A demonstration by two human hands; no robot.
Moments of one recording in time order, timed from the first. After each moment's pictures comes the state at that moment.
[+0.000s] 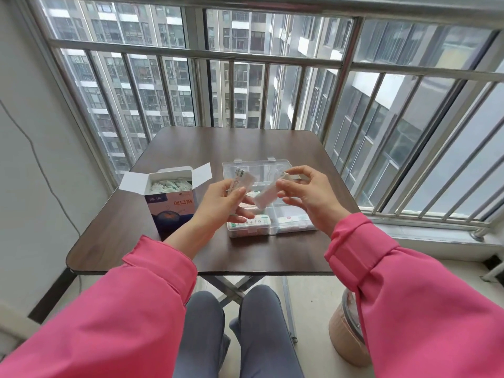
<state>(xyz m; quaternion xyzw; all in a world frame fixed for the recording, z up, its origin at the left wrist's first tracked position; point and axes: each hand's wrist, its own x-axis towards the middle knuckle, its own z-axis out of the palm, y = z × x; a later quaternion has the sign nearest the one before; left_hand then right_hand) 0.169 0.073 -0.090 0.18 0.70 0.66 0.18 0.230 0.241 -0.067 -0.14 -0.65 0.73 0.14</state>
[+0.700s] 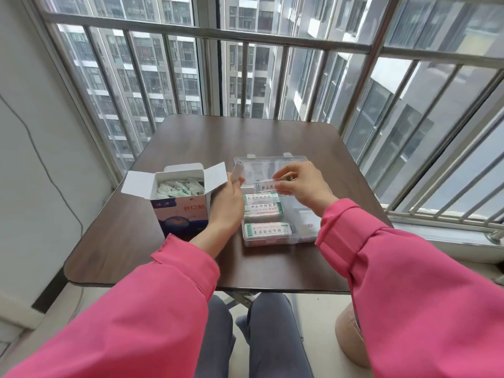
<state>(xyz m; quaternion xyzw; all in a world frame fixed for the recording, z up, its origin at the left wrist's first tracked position) 0.120 0.085 -0.120 0.09 0.85 0.52 0.01 0.148 0.240 -0.090 -0.13 -0.85 0.49 0.09</state>
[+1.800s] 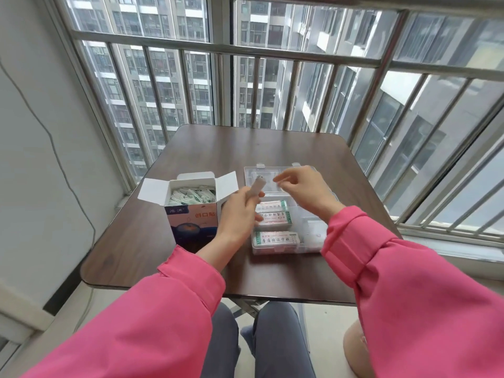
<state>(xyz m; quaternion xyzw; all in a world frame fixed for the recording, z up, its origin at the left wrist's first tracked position) 0.130 0.079 -0.117 0.14 0.80 0.58 0.05 0.141 0.229 -0.079 -0.07 -0.93 0.33 0.09</state>
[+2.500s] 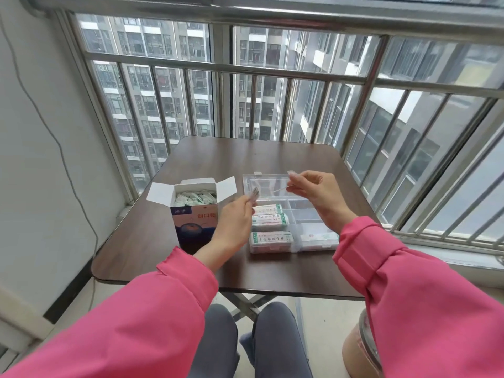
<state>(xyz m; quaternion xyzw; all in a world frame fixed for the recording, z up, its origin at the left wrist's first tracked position) 0.149 0.066 -0.108 0.19 0.87 0.46 -0.02 0.179 0.241 -0.069 -0.09 -0.74 0.64 0.18</state>
